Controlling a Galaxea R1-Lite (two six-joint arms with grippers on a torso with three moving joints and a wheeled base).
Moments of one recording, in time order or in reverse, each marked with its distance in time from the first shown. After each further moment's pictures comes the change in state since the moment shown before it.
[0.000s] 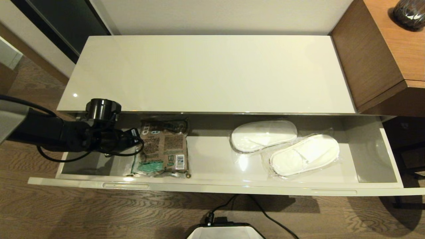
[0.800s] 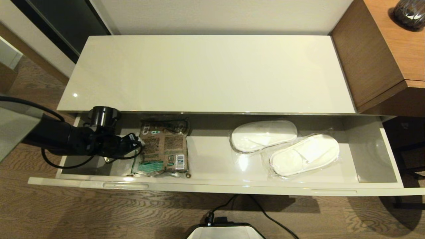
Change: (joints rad) left arm 0.043 0.080 0.004 -0.040 -0.003 -0.093; right arm 0.000 0.000 0.000 0.000 0.000 0.000
